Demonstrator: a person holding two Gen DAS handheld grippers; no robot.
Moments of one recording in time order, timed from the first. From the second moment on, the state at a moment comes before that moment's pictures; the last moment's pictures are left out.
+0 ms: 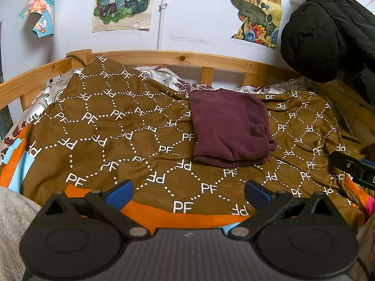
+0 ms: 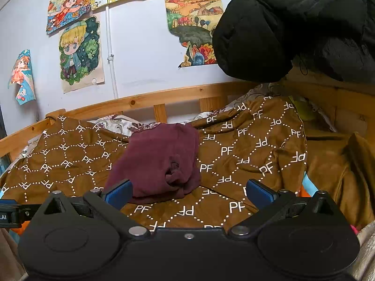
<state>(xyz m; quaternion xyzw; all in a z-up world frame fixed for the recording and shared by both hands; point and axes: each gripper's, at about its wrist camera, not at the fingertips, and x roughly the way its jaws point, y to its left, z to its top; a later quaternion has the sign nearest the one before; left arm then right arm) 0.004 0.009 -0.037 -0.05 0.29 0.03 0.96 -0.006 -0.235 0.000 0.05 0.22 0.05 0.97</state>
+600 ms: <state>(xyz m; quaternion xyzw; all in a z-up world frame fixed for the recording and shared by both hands) 0.004 0.009 -0.037 -0.05 0.29 0.03 0.96 -0.006 -0.236 -0.004 0.05 0.22 0.05 0.97</state>
